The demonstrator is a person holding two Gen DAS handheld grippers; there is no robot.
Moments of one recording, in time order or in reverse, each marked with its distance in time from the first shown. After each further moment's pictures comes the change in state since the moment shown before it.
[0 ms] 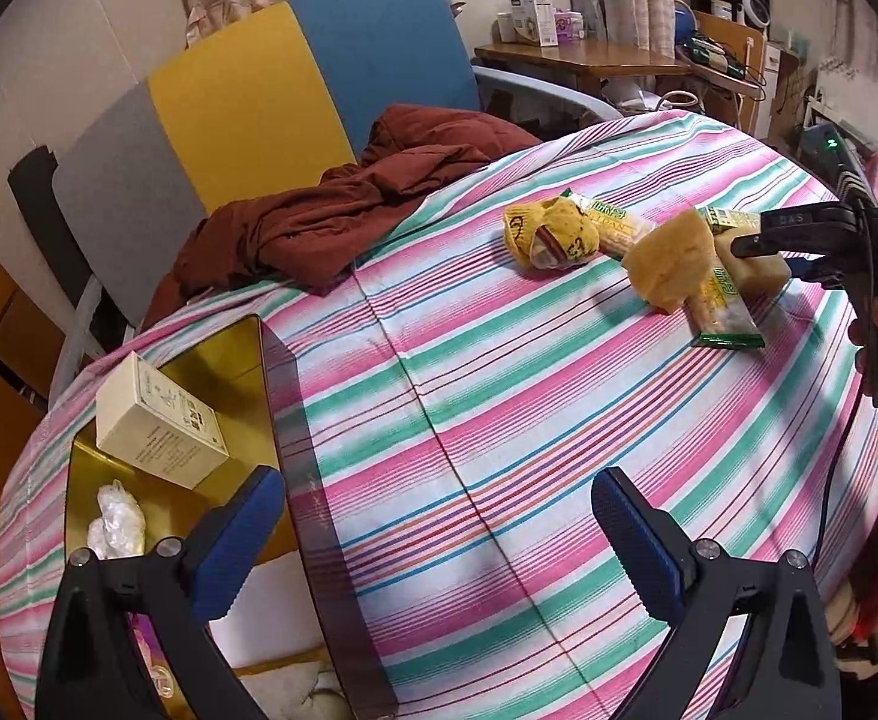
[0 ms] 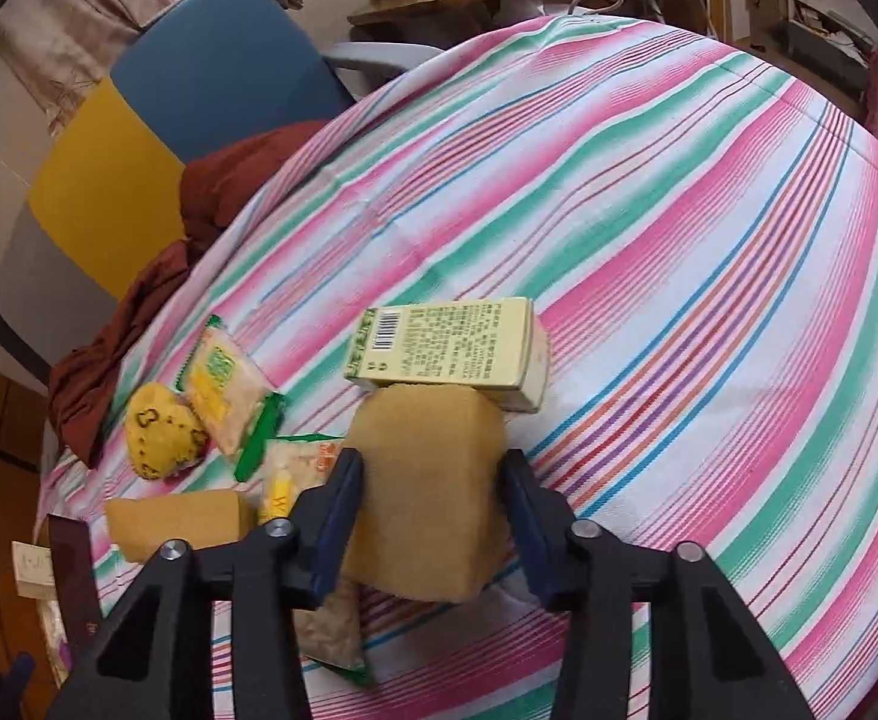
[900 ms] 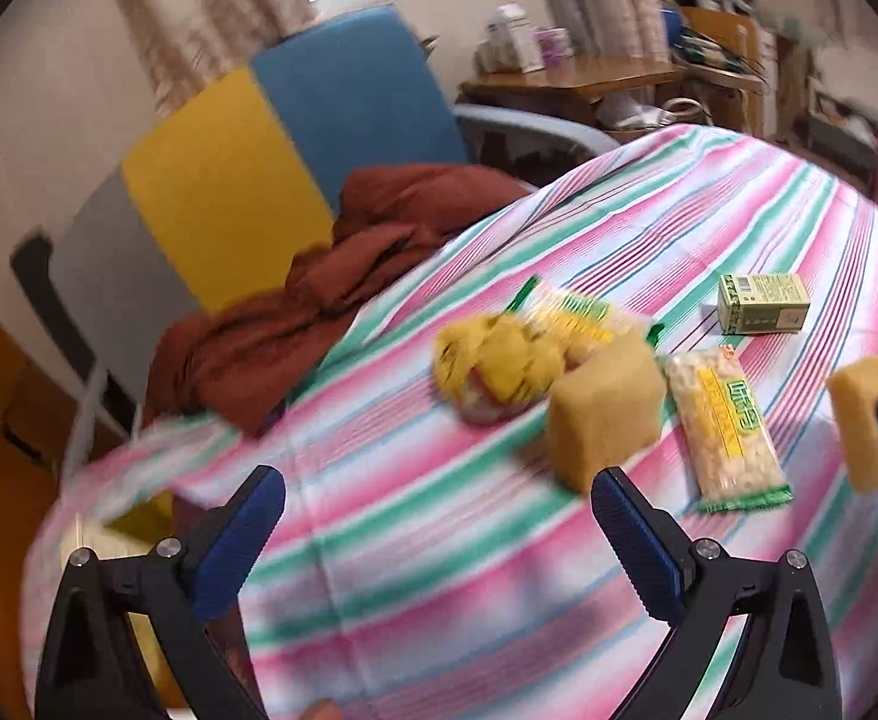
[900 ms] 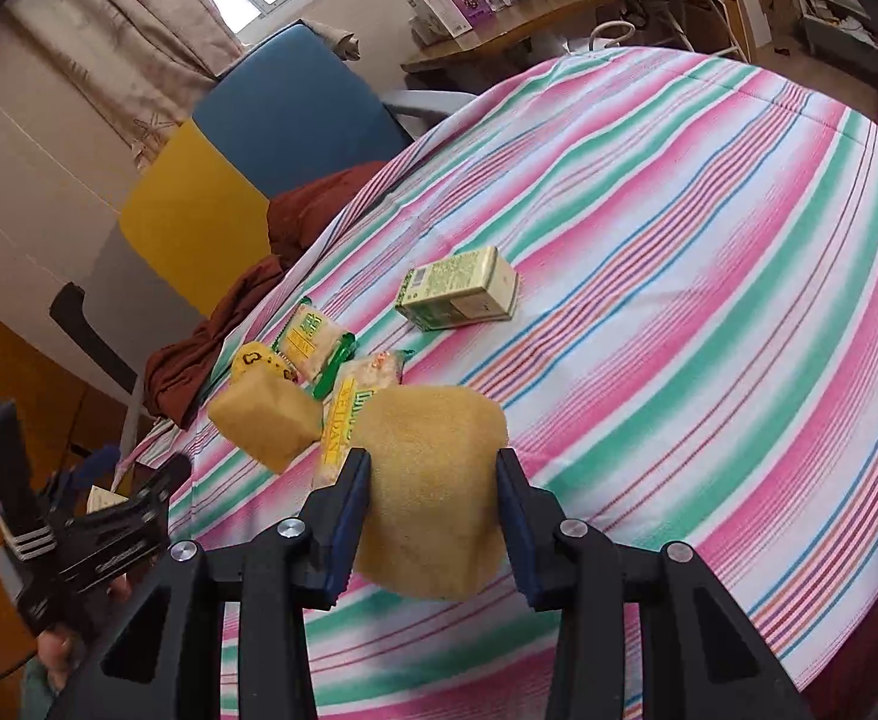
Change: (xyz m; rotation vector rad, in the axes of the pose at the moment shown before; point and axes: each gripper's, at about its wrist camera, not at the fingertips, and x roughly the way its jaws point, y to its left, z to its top) left arm 0.064 -0.096 0.085 0.120 -0.124 0.117; right arm -0.063 -0.035 -0.055 0.029 -0.099 0.207
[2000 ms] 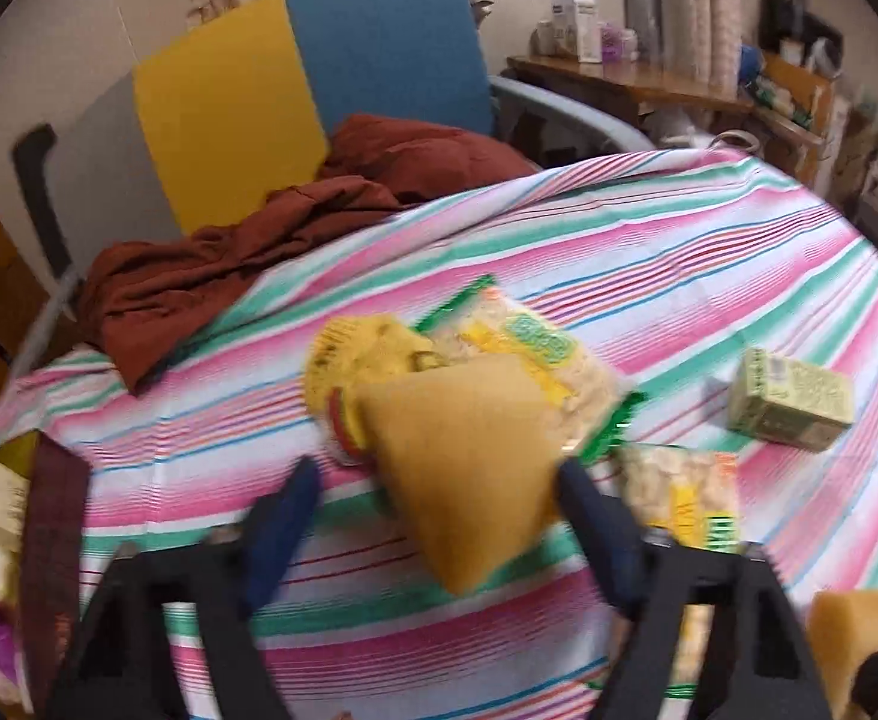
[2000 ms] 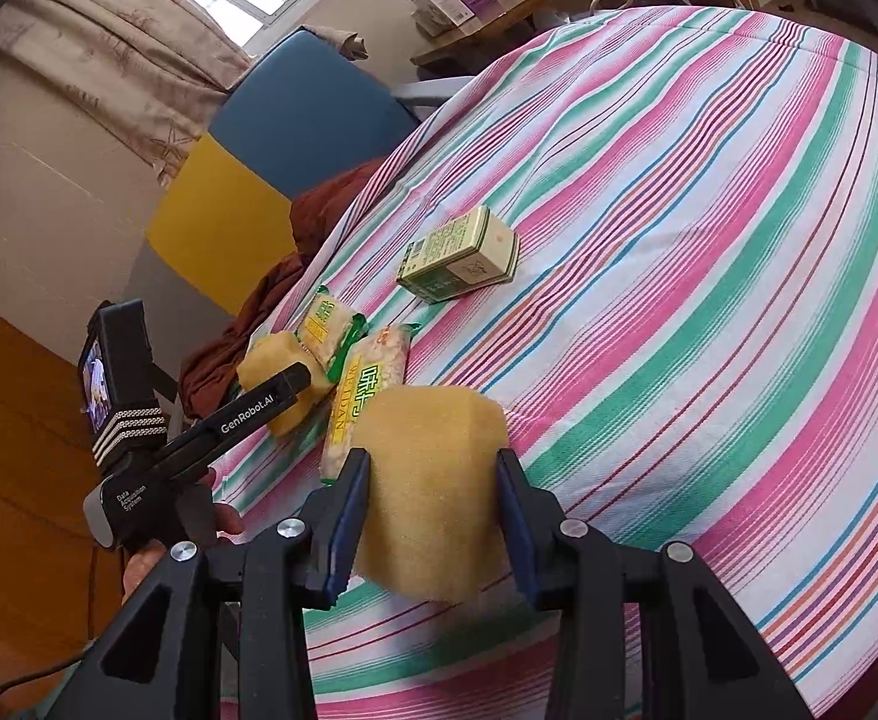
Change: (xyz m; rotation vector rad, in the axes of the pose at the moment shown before) left arm 0.068 -0.033 0.028 -0.283 0.106 -0.063; right arm 0.010 -0.019 -0.012 0.037 0.003 0.115
